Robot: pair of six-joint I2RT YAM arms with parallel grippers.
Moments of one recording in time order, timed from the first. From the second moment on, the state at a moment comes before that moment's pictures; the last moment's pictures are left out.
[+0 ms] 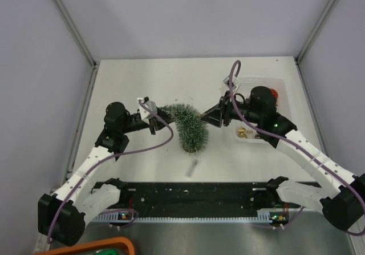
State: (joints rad) left arm -0.35 0.94 0.65 0.29 0.97 0.14; right arm 0.58 1.07 0.92 -0.07 -0.62 0.38
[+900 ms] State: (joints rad) left arm -0.20 0.72 0.74 -0.21 0.99 0.26; right arm 0.58 1.05 0.87 -0.01 -0.52 0.43
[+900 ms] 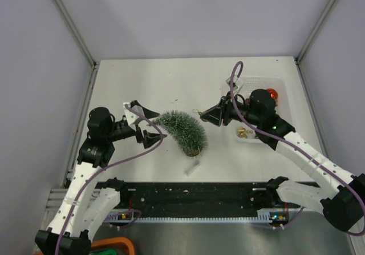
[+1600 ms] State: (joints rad) left arm -0.28 0.71 0.67 -0.14 1.15 -0.02; right arm 0.58 1.06 0.86 0.07 -0.49 0.45
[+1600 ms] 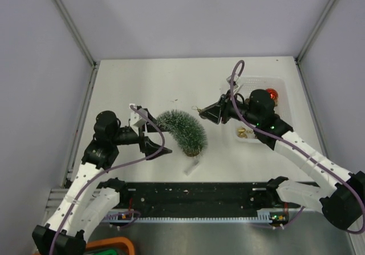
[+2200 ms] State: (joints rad) left arm -0.40 0.91 0.65 0.16 0.74 -0.13; right arm 0.59 1.10 0.77 0.16 -0.51 0.51
